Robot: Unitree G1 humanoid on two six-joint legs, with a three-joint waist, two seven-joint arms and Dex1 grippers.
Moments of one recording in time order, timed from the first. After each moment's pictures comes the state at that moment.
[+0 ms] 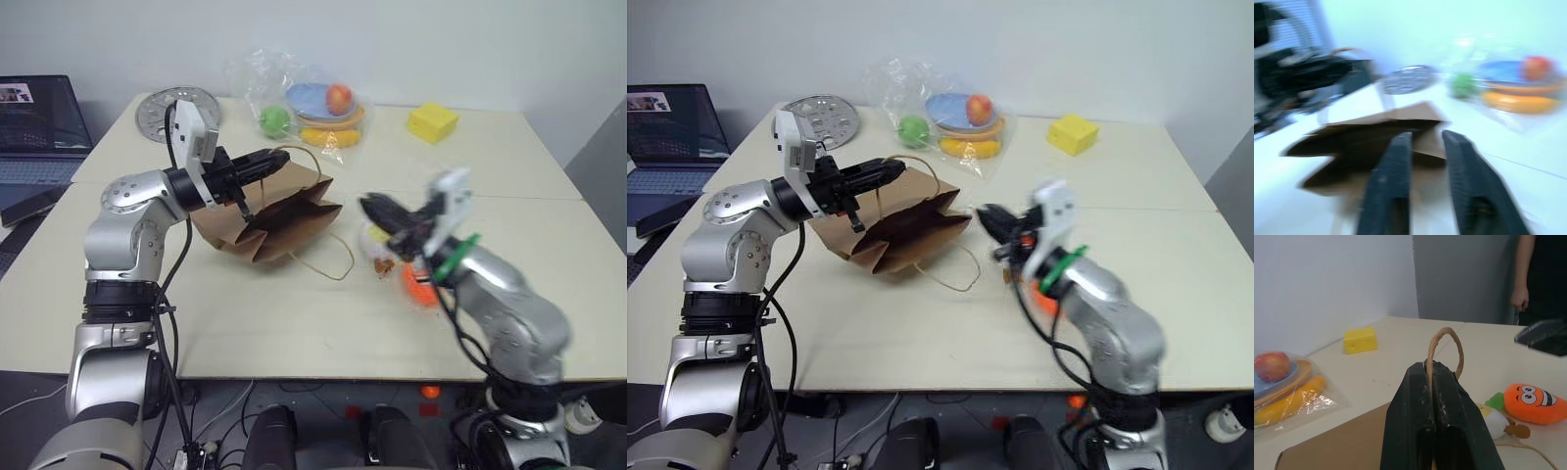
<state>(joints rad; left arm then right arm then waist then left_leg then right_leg) -0.78 0.59 0.11 0.21 -0.46 0.34 -1.06 -0.34 -0.22 -0.15 -0.68 0.48 0.93 0.29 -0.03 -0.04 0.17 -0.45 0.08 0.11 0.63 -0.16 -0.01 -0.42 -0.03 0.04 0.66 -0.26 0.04</state>
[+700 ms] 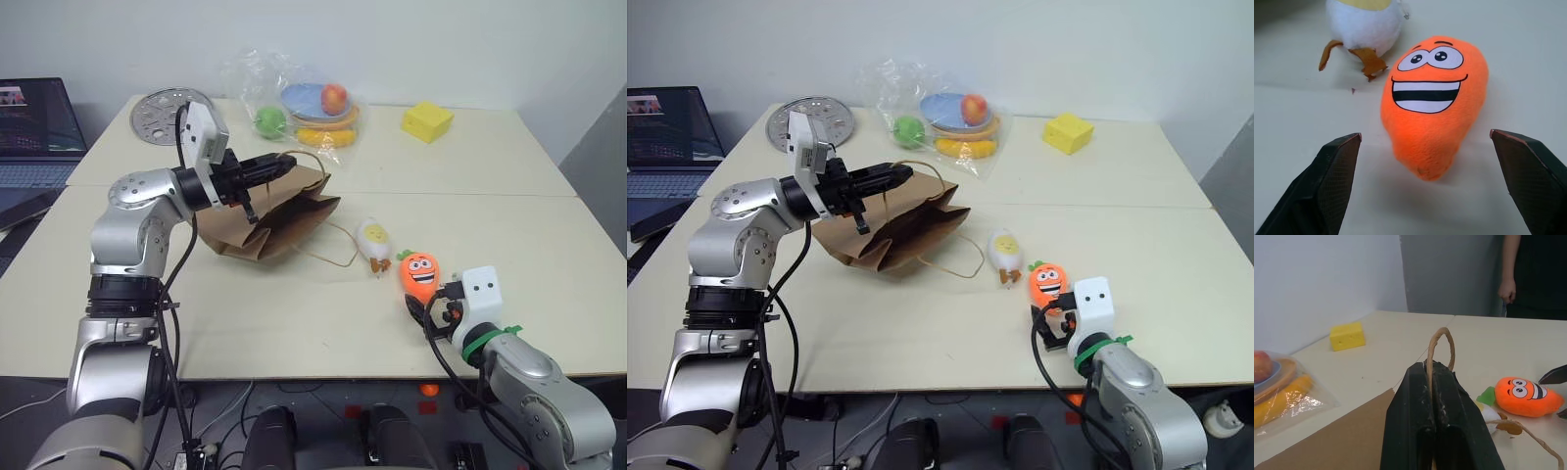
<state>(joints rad) -0.80 0.59 0.08 0.23 -0.45 0.34 -1.08 0.06 -0.31 -0.05 -0.75 0.32 1.03 0.13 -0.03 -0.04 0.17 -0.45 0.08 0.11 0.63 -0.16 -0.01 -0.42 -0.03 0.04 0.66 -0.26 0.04</state>
